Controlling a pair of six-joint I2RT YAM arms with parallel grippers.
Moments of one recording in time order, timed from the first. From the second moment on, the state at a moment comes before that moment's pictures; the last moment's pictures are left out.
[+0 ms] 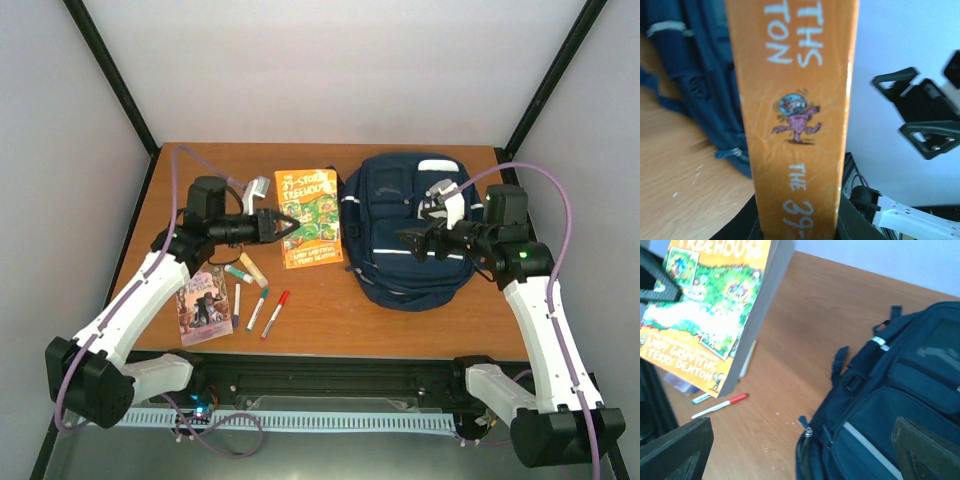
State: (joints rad) left arm -0.37 1.15 0.99 -0.39 0.74 -0.62; right arm 0.07 1.00 1.07 -0.71 -0.73 -0.23
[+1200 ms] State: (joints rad) left arm -0.71 1.47 1.19 0.04 0.85 -0.63; right arm 0.02 1.12 1.10 -0.76 -1.39 -0.15
